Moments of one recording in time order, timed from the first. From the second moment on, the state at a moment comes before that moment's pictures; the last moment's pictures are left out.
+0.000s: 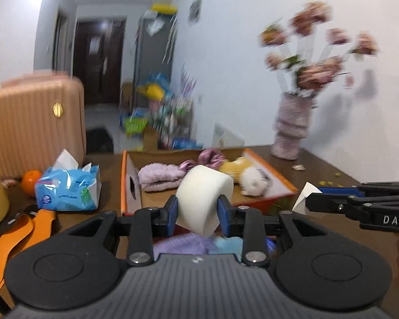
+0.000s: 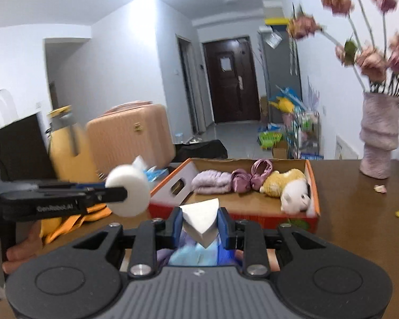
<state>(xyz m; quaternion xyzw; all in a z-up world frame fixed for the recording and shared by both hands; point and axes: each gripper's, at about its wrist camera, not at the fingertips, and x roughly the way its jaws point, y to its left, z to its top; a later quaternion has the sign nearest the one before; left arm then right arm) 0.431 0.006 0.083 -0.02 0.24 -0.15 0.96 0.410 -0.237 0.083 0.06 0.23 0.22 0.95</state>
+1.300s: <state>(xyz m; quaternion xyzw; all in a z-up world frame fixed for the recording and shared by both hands) 0.484 0.033 0.134 0.04 0.22 -0.02 0.97 0.544 -0.246 0.115 0.07 0.31 0.10 0.94</state>
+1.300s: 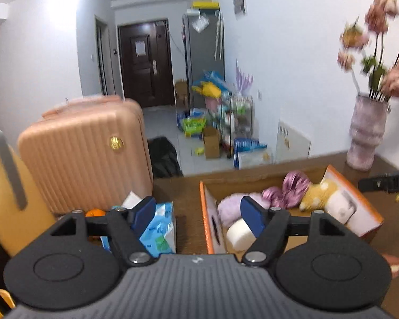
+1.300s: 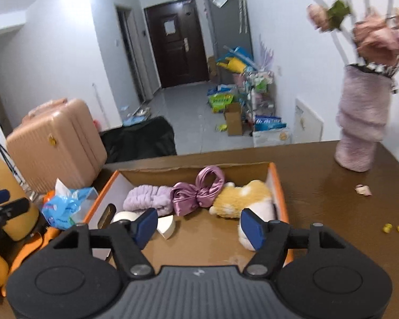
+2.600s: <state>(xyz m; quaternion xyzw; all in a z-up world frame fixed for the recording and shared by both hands) 0.149 0.019 0.010 0.03 0.14 -0.04 0.99 0.141 -0.241 0.008 -0.02 0.10 0.13 0.99</state>
